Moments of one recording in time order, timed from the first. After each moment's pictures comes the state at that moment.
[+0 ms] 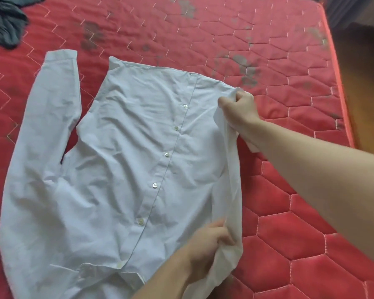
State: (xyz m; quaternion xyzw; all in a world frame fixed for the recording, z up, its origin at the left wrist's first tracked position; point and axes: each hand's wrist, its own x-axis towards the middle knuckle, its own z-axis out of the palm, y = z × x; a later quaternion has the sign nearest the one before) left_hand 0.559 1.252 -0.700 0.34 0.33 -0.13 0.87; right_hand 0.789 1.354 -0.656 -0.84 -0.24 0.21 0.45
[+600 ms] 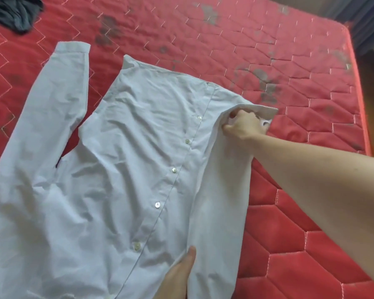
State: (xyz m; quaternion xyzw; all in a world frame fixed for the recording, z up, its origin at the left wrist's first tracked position) left_hand 0.526 1.263 -0.759 0.26 0.52 0.07 0.81; right_hand 0.828 1.406 -0.715 -0.94 -0.31 0.12 0.08
